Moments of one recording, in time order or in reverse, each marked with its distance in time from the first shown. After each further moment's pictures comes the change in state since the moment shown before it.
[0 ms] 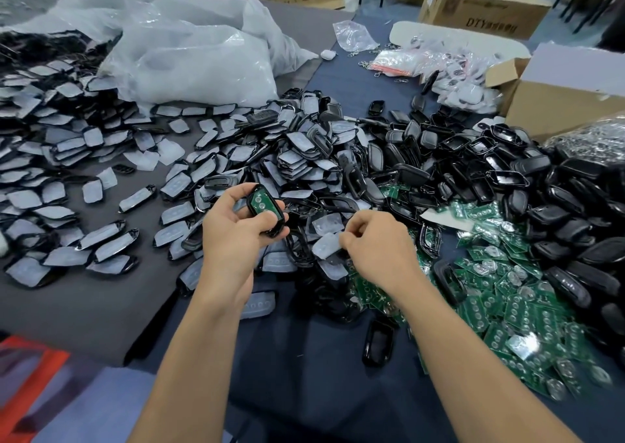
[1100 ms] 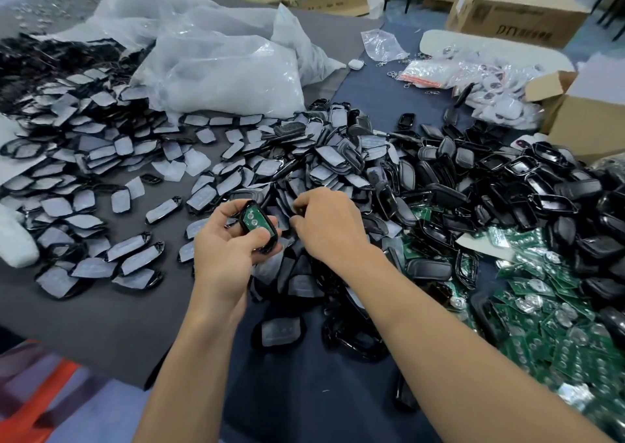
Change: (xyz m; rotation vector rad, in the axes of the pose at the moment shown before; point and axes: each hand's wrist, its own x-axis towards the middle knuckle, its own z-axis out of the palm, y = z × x) left_hand 0.019 0.009 -0.033 -0.023 0.101 0.021; right_hand 0.052 -0.099 0.050 -0.152 -0.051 -0.354
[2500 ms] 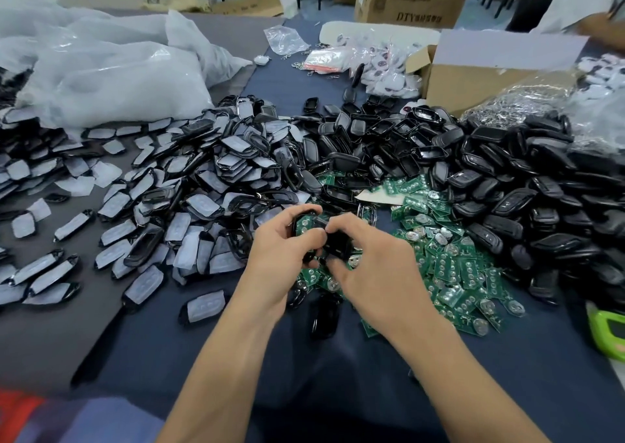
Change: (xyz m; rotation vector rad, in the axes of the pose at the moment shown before) left_hand -0.101 -0.035 0.109 0.221 -0.520 -0.126; right_hand -0.192 0.090 -0.074 0.173 0.365 0.049
